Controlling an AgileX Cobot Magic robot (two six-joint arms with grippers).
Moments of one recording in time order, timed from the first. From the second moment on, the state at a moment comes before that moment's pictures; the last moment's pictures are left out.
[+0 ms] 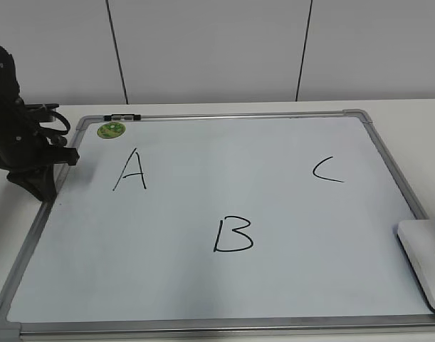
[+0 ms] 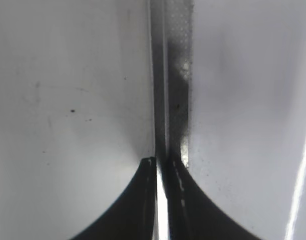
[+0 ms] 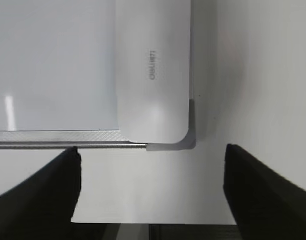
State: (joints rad) left arm -0.07 2.18 -1.53 -0.06 0.95 -0.06; right arm -0.03 1.14 -0.71 0.07 0.92 -0.07
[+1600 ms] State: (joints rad) left arm -0.07 2.18 -1.53 -0.06 0.95 -0.06; right arm 0.06 1.70 -0.88 -0.05 0.80 0.09
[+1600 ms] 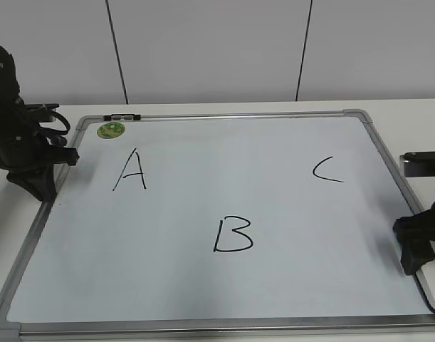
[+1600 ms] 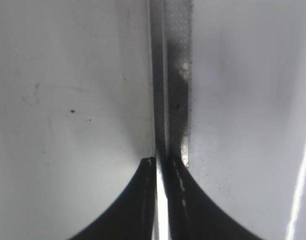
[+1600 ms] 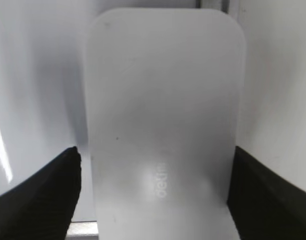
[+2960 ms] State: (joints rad) left arm -0.07 2.18 -1.53 -0.06 0.96 -0.06; right arm 0.24 1.74 -1.13 0.08 0.99 0.04
